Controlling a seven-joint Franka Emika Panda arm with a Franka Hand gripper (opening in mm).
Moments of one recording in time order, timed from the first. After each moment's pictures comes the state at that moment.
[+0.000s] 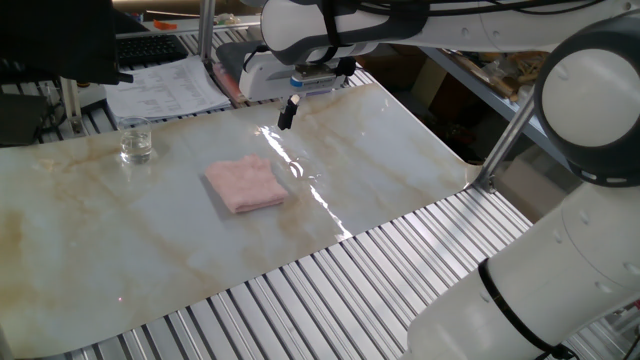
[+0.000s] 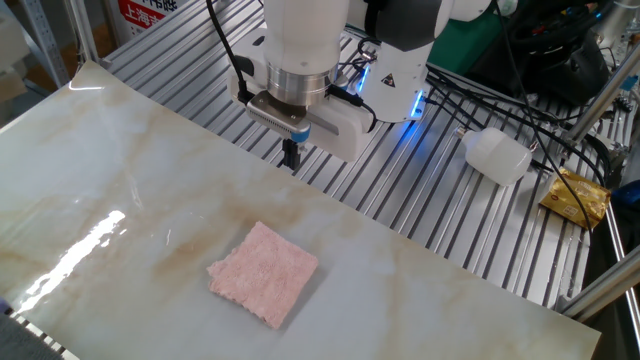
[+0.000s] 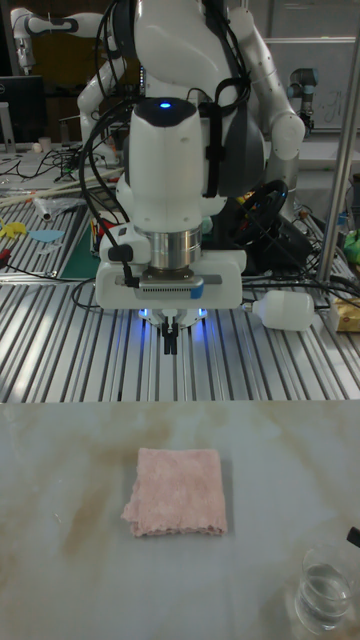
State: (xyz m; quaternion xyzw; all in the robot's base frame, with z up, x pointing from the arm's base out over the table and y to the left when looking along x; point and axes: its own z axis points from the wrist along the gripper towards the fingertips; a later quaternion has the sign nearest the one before) arm 0.499 0.000 0.299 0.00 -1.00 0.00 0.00
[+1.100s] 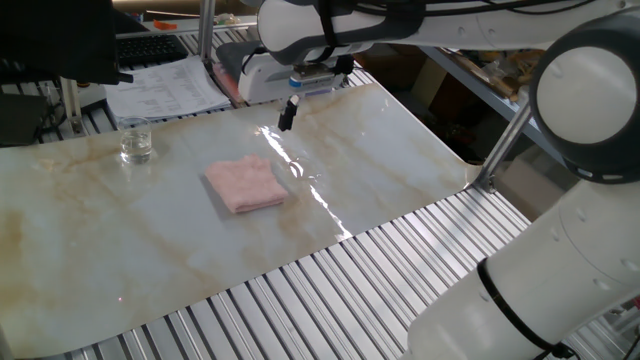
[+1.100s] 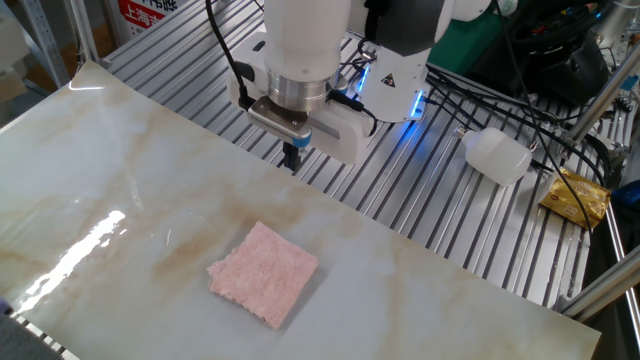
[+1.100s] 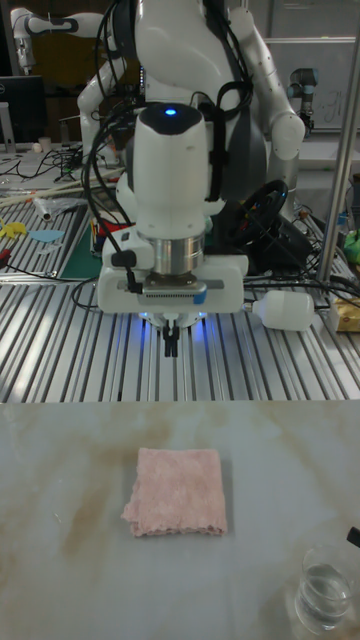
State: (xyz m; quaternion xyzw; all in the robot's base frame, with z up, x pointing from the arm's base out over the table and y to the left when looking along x) arm 0.500 0.001 0.294 0.01 -1.00 0.01 0.01
